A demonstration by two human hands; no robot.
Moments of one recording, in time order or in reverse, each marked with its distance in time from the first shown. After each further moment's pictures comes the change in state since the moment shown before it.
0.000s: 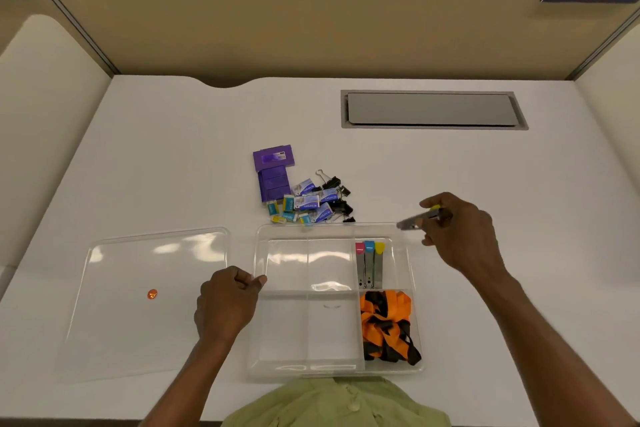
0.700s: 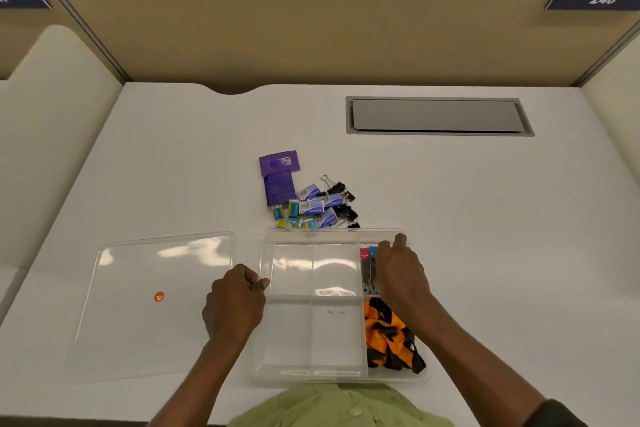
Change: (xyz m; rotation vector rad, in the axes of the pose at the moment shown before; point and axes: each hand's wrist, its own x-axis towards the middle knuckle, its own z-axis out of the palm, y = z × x) left_hand -0.005 0.012 0.002 0.155 0.053 0.050; right_hand -0.034 -0.010 0.100 -0.666 -0.269 -0.163
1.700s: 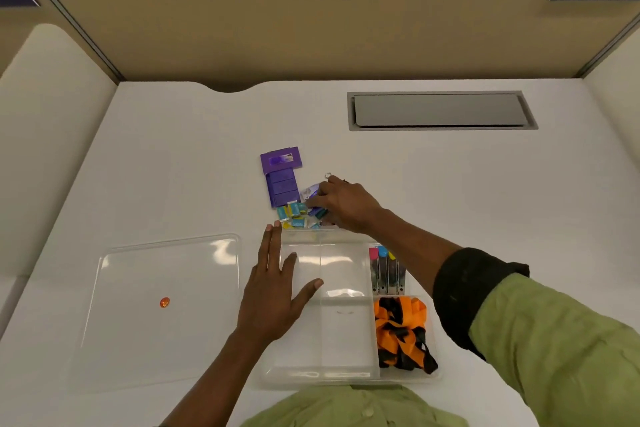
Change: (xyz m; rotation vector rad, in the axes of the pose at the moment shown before) left_hand 0.026 -0.004 0.047 0.182 -0.059 0.650; right_hand 0.142 -0.061 -0.015 -0.121 0.131 -0.757
